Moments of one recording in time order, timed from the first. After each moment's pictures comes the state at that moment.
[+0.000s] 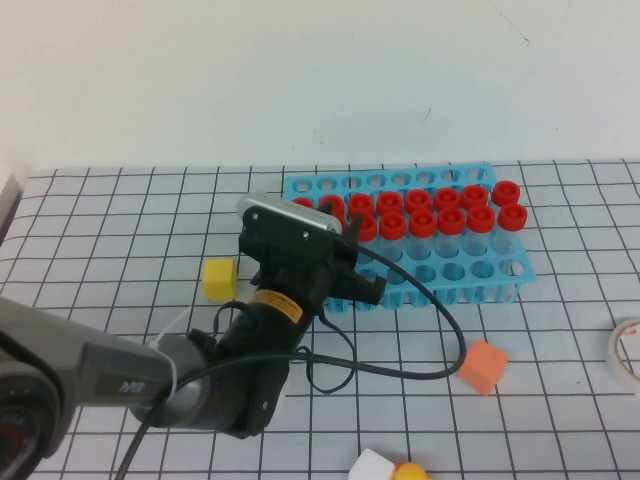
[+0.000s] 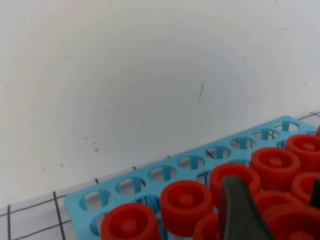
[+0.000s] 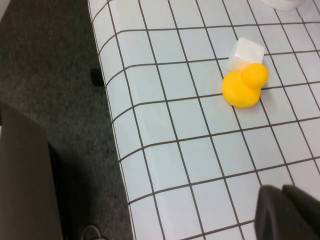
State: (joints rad) right arm 1.22 0.40 -0.48 -0.19 0.93 -0.14; left arm -0.64 2.01 -0.94 -0.24 -1.02 0.10
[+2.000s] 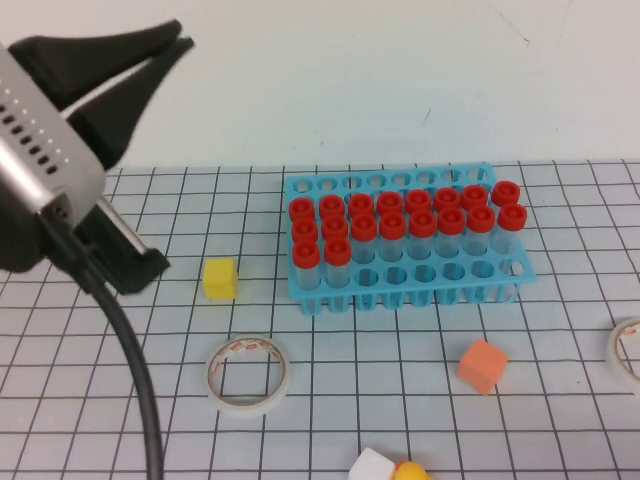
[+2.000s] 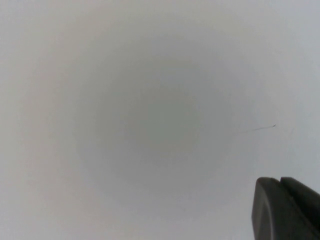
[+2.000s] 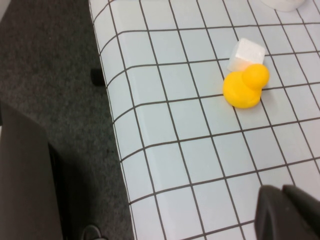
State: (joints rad) right arm 1.22 0.40 -0.48 -0.19 0.93 -0.14; left arm -0.63 0.85 -0.93 -0.63 0.04 1.39
